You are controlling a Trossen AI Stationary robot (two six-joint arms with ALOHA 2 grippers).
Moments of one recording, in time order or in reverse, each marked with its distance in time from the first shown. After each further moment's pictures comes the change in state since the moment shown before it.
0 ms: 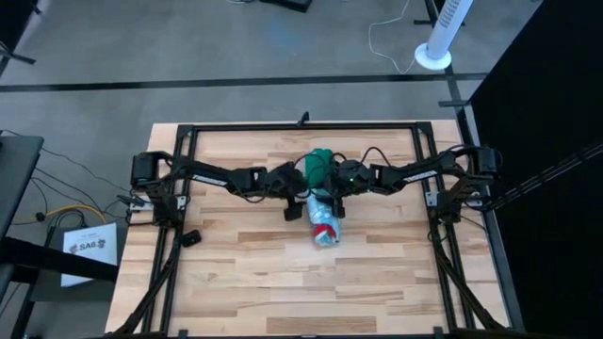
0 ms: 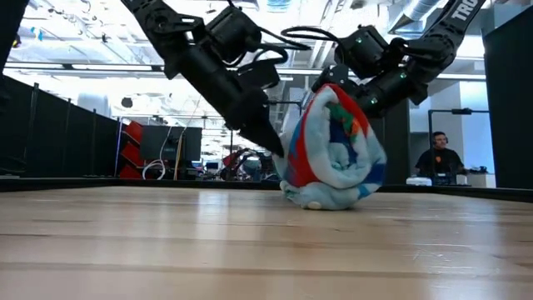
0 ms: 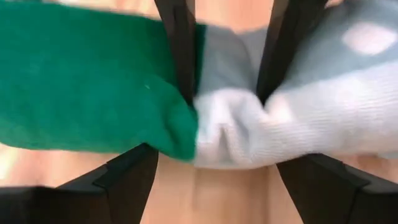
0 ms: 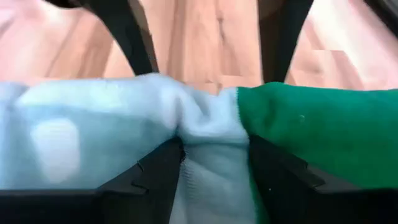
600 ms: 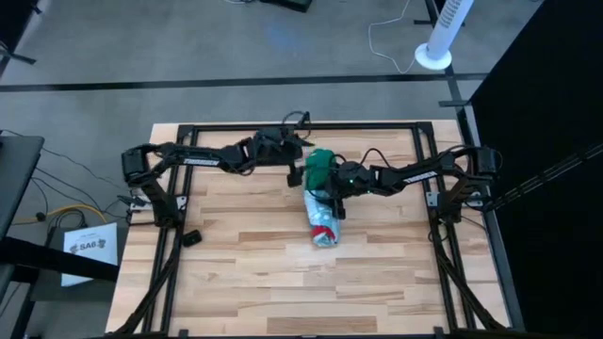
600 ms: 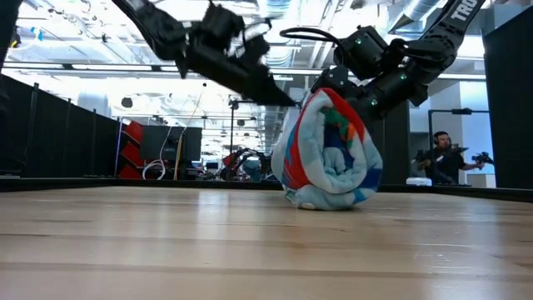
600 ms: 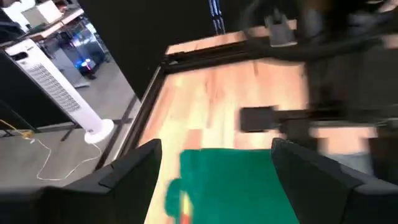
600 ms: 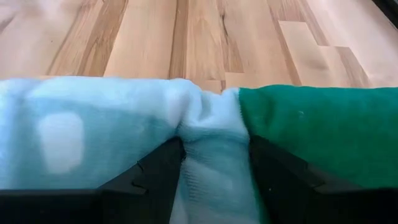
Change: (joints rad) left arm 0.206 -0.078 0.010 0.262 0.195 0.234; right arm 0.018 0.003 -0.001 0.002 -0.004 0.015
